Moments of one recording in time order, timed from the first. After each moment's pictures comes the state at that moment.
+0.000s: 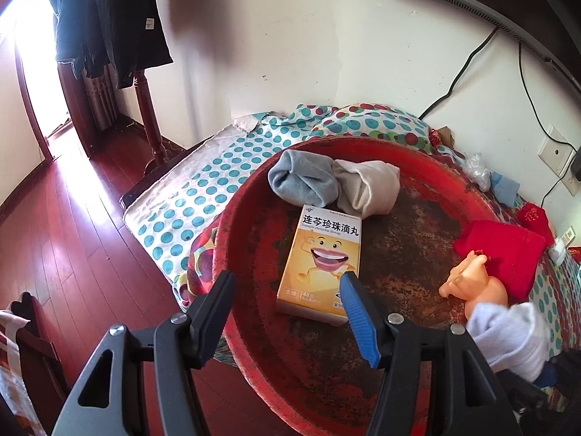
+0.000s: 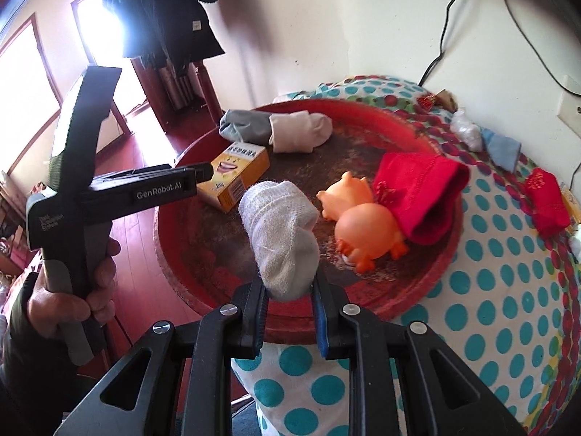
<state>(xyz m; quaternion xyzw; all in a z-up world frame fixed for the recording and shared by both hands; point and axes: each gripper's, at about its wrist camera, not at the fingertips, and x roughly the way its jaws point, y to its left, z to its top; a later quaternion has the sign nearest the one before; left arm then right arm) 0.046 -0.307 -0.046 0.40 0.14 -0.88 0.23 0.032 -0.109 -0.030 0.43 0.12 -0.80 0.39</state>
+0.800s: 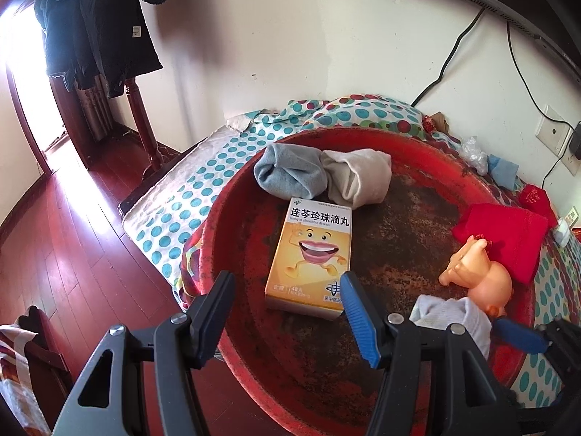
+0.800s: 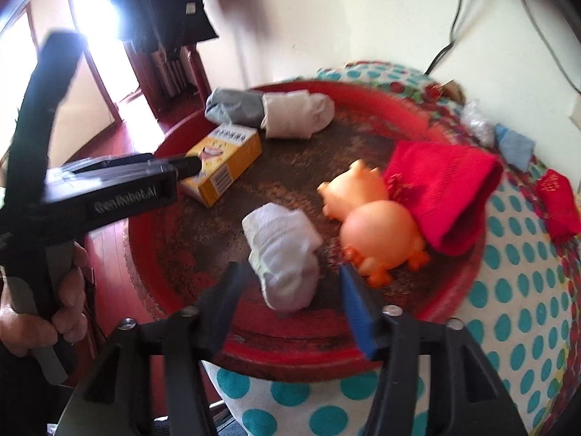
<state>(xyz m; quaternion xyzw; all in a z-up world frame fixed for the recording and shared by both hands) 0.040 -0.297 -0.050 0.41 0.11 -0.88 0.22 0.018 -0.118 -0.043 0.42 0.13 -0.81 0.38</state>
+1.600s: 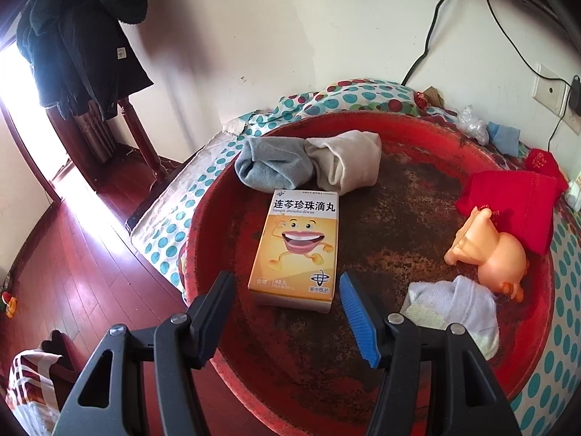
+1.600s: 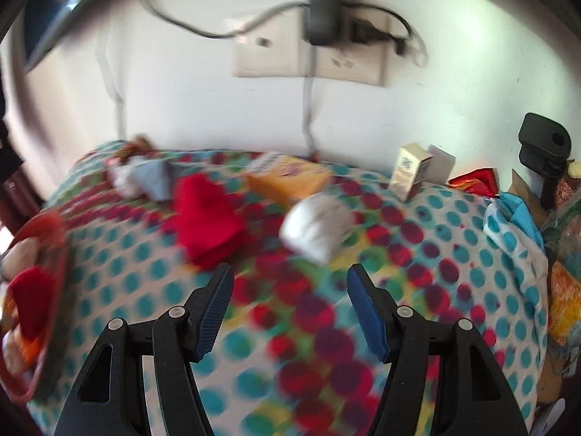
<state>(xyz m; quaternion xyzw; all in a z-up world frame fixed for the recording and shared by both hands) 0.030 -0.274 -0.060 0.42 0.04 -0.88 0.23 -0.193 0.147 -0.041 0.41 0.01 -0.91 0.04</state>
